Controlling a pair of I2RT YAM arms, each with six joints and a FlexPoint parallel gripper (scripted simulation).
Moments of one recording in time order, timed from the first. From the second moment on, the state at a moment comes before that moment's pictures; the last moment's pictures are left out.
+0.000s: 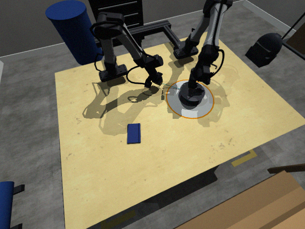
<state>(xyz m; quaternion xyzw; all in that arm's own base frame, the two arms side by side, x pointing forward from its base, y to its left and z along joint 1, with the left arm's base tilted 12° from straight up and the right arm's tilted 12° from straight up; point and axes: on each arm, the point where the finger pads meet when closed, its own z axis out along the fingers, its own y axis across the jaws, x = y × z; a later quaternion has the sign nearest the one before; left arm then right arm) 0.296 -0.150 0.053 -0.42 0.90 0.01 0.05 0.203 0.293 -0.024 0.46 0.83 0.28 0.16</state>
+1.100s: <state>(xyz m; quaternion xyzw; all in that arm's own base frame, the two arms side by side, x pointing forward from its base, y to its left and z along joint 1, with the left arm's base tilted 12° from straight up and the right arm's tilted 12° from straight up) 0.303 -0.153 0.030 -0.55 0.83 -0.02 0.10 0.203 0.293 -0.024 0.46 0.83 0.28 0.16</state>
